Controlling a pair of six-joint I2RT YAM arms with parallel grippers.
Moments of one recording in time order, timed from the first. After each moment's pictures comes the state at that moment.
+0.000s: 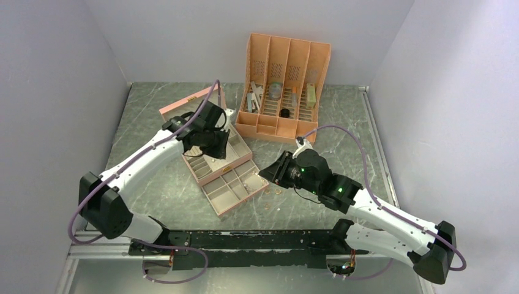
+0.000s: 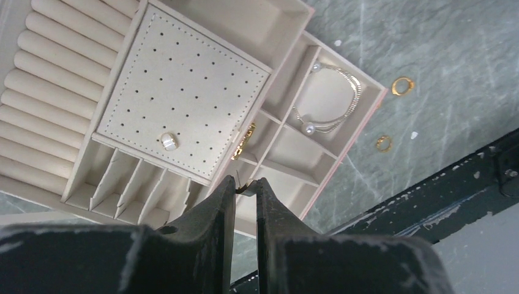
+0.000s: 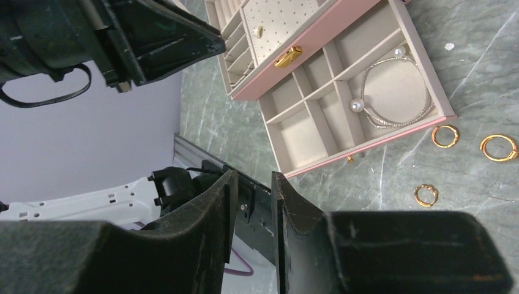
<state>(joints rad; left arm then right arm) -0.62 1.43 1.28 -0.84 0.09 -0.21 0.92 0.87 0.70 -0.28 0.07 1.07</state>
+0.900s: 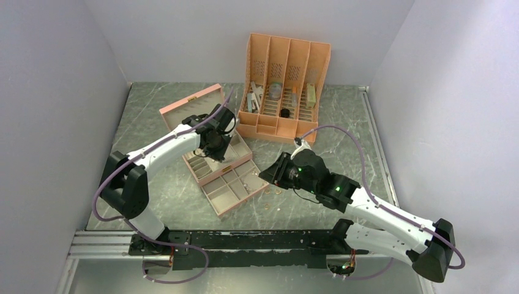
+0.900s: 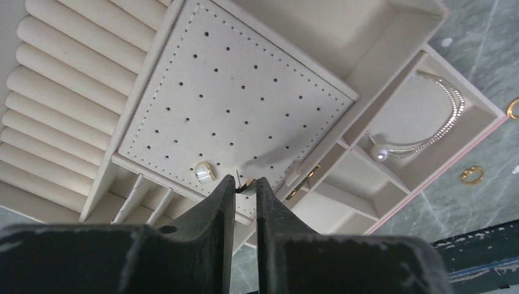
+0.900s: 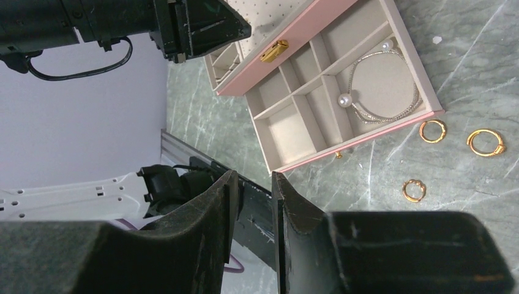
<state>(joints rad) -0.62 1.63 1.28 -0.83 -0.05 -0.19 0.92 0.89 0.70 -0.30 0.06 1.06</state>
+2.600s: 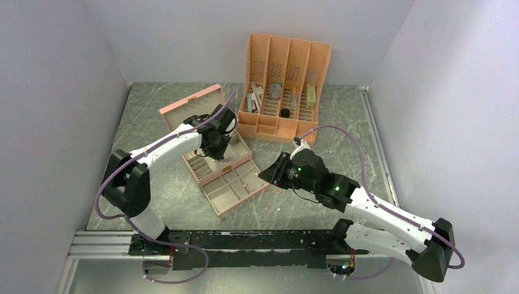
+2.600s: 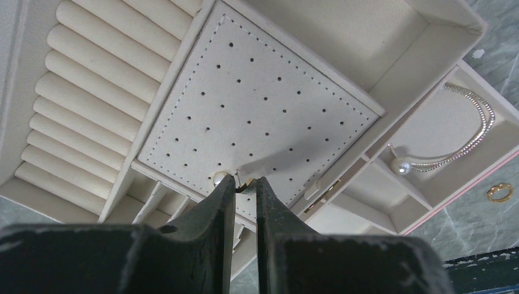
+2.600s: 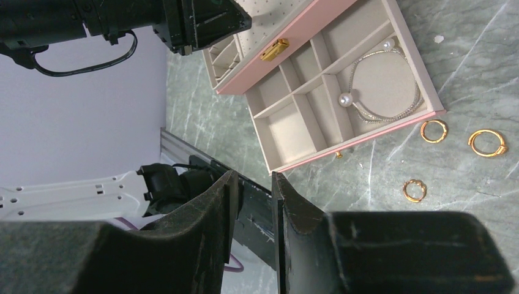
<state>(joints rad) -0.62 1.65 1.28 -0.82 -0.12 -0.18 0.92 0.90 0.70 -0.30 0.06 1.05</state>
